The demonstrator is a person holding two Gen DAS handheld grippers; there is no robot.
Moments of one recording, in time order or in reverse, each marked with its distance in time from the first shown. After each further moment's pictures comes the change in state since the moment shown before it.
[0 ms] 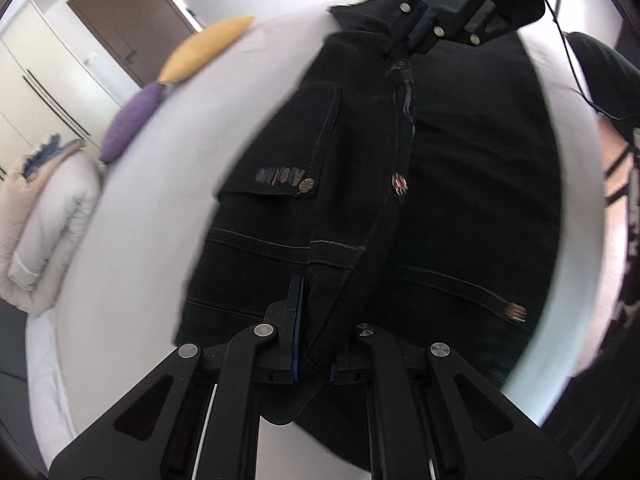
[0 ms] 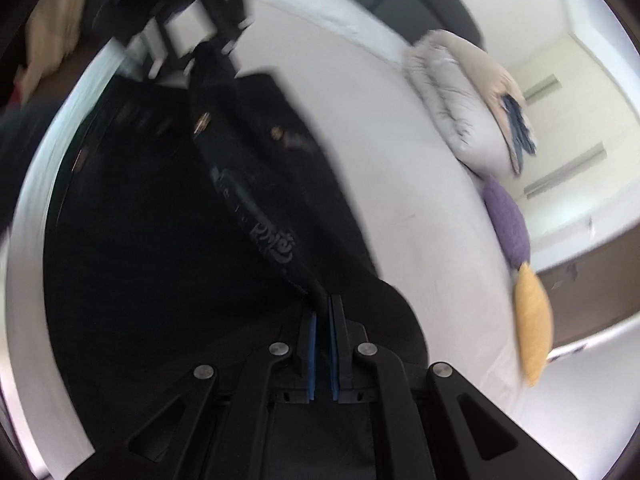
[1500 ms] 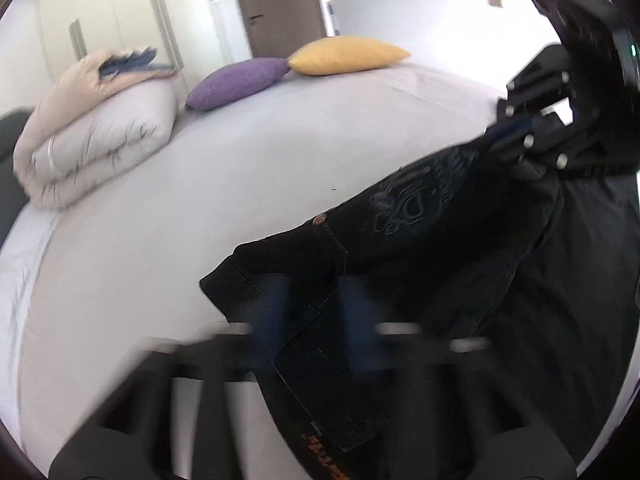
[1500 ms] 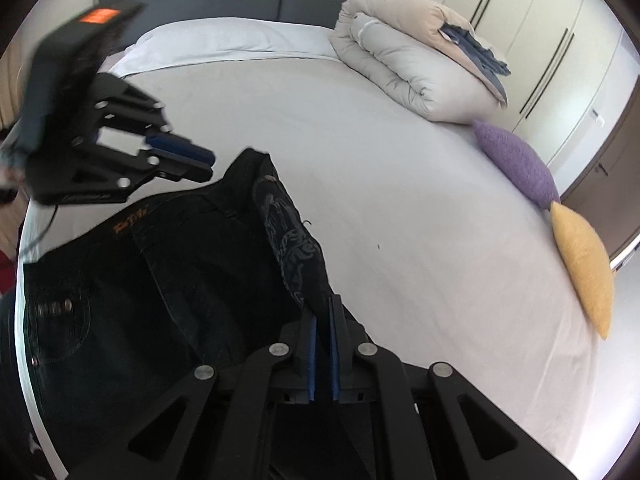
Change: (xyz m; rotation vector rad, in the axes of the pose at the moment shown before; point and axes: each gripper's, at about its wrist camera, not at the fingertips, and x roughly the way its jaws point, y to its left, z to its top) left arm 0.046 0.196 0.074 -0.460 -0.116 0.123; right arm 0.081 -0.183 0.043 0.498 -0.089 0.178
